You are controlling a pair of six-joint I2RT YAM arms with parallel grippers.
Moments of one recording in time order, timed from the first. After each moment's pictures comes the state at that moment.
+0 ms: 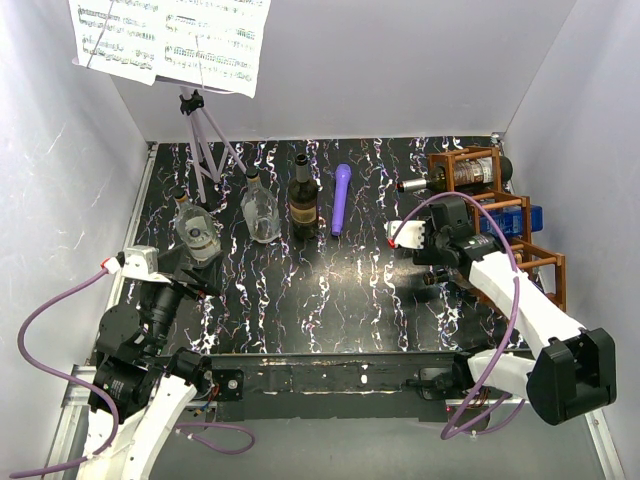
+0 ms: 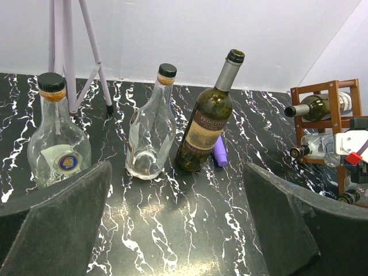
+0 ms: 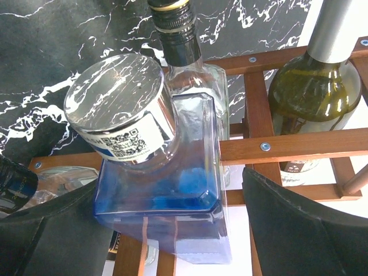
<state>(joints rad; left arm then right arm) -0.35 0.17 0.70 -0.43 -0.11 -0.25 0.37 1.16 0.85 -0.54 0.22 -1.29</state>
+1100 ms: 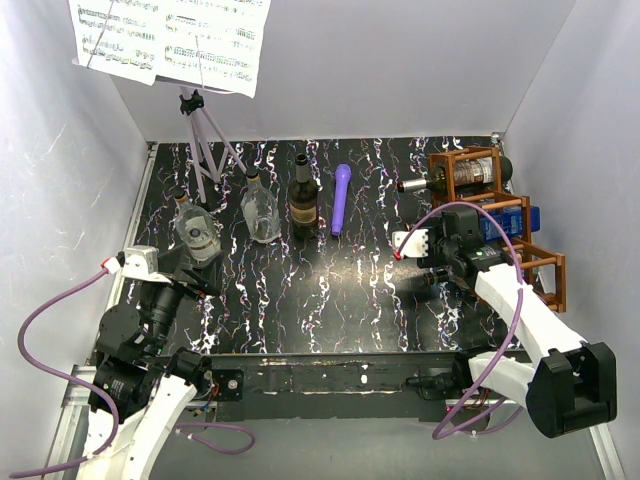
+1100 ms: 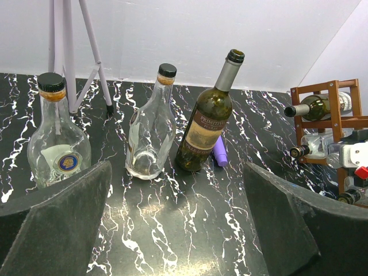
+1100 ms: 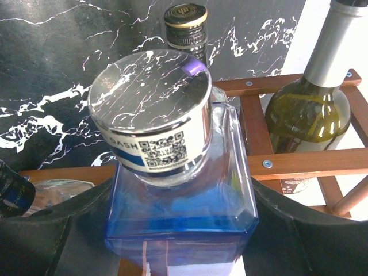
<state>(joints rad) -0.35 0.17 0.70 -0.42 -0.10 -0.25 0.29 1.08 0.74 -0.43 0.04 -1.44</state>
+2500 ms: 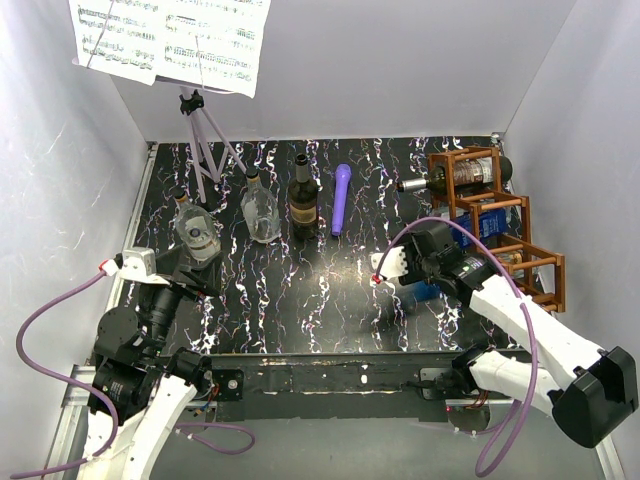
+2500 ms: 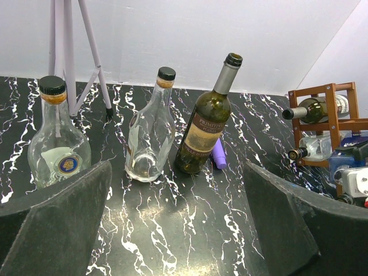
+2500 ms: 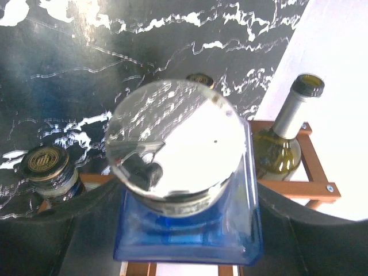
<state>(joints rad) -0.35 0.16 0.70 -0.42 -0.10 -0.25 0.60 1.01 0.78 -0.59 0.20 -1.35</state>
